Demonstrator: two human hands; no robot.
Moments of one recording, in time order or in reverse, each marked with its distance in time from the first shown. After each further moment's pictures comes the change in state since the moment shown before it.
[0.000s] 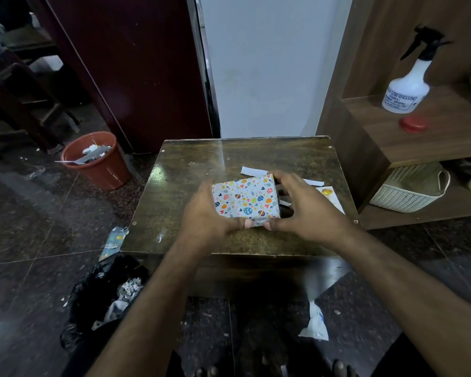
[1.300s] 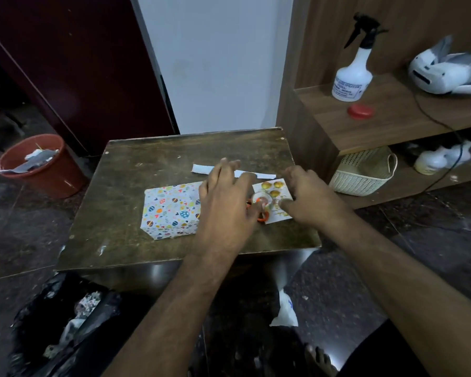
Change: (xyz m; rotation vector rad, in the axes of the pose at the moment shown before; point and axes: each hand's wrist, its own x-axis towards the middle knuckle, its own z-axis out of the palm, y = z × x) left_hand -0.002 0.058 0.106 0.522 0.056 0.455; right_hand -0.022 0.046 -0.056 -0.219 0.064 0.454
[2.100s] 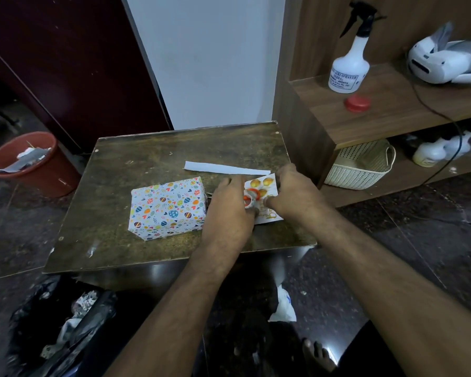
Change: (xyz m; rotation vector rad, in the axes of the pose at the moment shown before) left_hand 0.010 0.006 0.024 -0.205 -0.141 -0.206; right_hand 0.008 -0.015 0.011 0.138 0.013 0.127
